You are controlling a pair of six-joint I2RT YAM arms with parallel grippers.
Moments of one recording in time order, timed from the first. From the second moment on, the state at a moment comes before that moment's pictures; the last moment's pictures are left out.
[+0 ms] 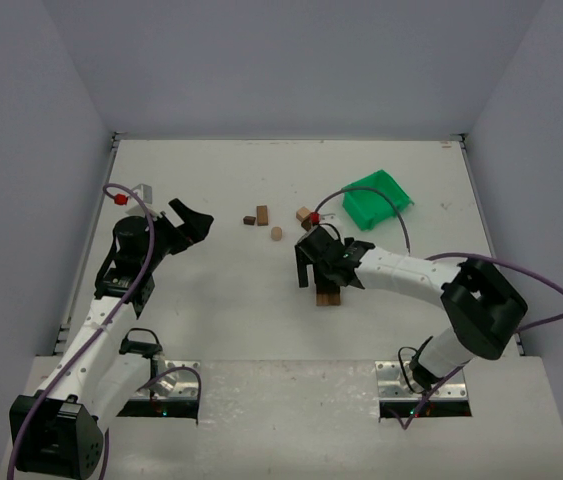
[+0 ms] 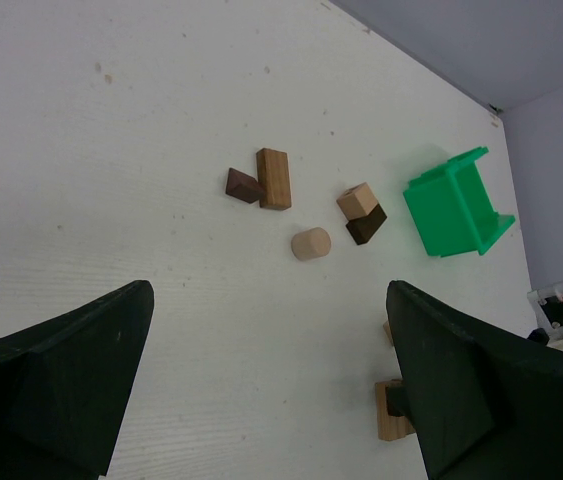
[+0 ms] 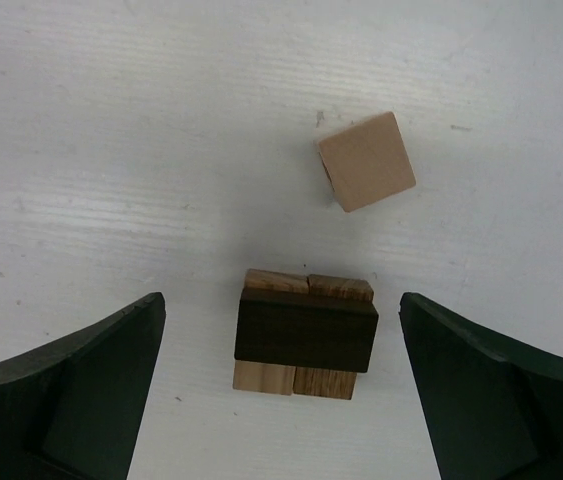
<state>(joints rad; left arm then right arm) -0.07 0.81 0.52 -0.03 0.17 -0.64 0.82 1.55 0.84 -0.39 0.36 0.62</state>
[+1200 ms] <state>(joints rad) -0.07 0.83 0.52 -0.03 0.09 -0.64 0.50 2.01 1.25 -0.17 0.04 -0.18</state>
